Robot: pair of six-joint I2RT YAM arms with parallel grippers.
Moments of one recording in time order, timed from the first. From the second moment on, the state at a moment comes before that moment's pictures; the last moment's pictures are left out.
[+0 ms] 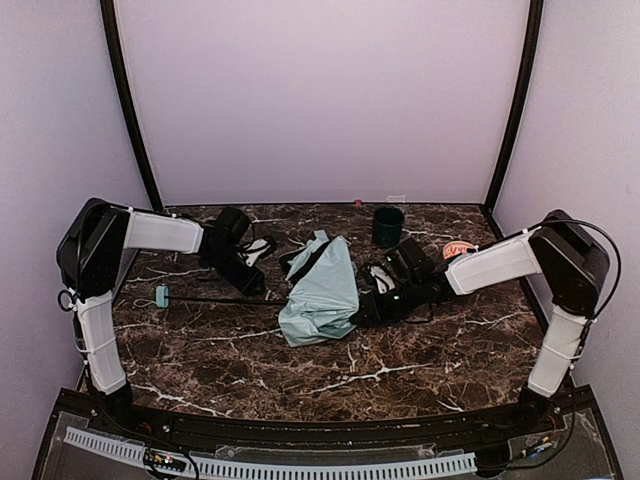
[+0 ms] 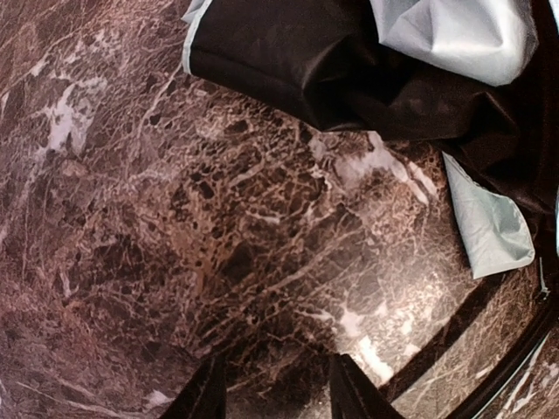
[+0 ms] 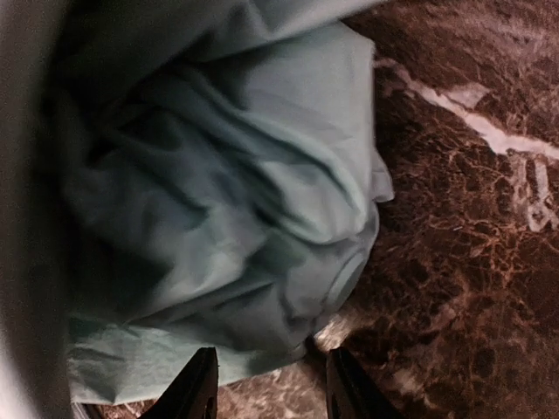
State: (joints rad) left arm -0.47 1.97 1.27 -0.45 0.16 0.21; right arm 0.72 1.77 0.92 -0.09 -0.40 0.44
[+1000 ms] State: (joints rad) left arm -0.68 1.99 1.27 -0.12 0.59 -0.12; right arm 0.59 2.34 1.95 -0.28 -0.38 0.37
